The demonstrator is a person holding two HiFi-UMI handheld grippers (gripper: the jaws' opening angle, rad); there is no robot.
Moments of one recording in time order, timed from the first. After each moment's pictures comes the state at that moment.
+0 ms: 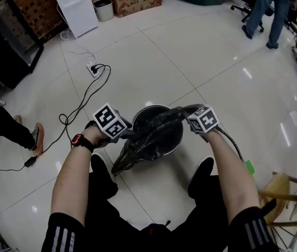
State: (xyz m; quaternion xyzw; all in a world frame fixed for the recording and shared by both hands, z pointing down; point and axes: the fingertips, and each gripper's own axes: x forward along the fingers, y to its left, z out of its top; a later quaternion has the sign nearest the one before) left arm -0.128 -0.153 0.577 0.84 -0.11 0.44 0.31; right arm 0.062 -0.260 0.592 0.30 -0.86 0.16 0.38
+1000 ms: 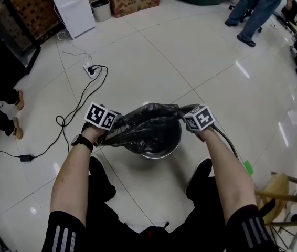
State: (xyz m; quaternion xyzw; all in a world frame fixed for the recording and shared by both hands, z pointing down) left arm -0.187 -0.238 0.604 0.81 -0.33 0.38 0.31; right arm 0.059 -0.273 0.613 0.30 -0.86 0.19 0.38
